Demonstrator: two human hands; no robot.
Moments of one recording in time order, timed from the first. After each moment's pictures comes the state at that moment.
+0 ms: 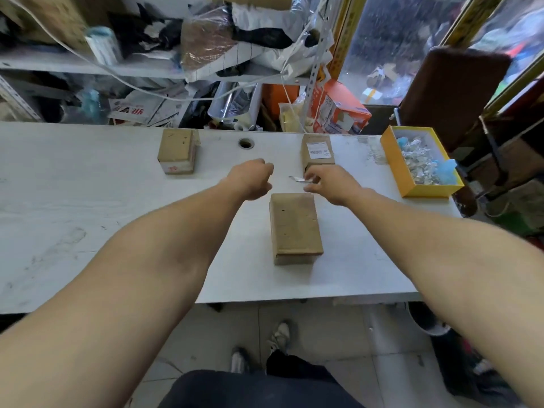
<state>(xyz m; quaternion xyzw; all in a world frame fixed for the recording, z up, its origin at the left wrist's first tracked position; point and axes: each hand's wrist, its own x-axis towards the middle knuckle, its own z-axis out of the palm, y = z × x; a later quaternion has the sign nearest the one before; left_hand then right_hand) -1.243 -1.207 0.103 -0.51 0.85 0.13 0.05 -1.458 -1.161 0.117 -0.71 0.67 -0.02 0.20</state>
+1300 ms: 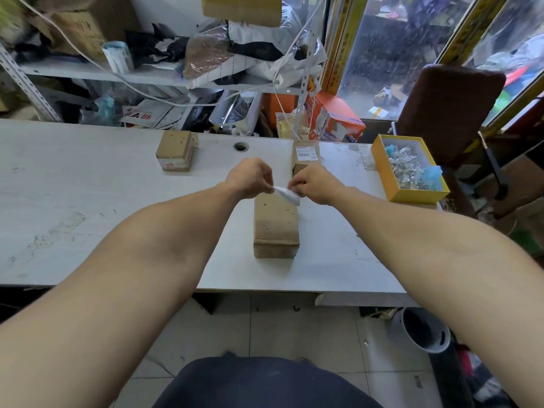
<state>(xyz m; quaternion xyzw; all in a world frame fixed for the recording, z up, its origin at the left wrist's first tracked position) -1.290 -1.145 0.126 -0.57 0.77 0.26 -0.11 -1.480 -1.123 0.133 -0.75 0.61 -0.08 0.25</state>
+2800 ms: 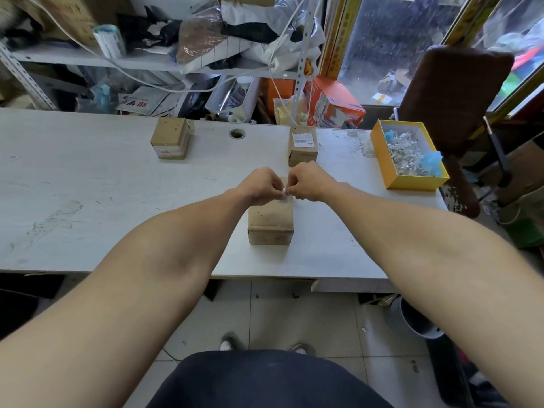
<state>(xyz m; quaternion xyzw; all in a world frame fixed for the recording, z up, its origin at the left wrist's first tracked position) -1.320 -1.119 0.090 -0.53 0.76 0.37 -0.09 -1.482 -1.104 0.119 -0.74 0.63 -0.02 0.24</state>
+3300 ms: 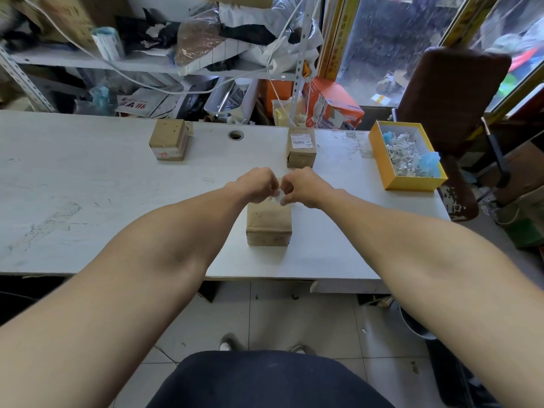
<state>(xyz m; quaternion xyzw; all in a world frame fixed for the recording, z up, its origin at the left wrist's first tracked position) -1.322 -1.131 0.091 -0.54 0.79 0.28 0.00 -1.479 -1.097 0.113 -0.76 0.60 -0.02 0.26</state>
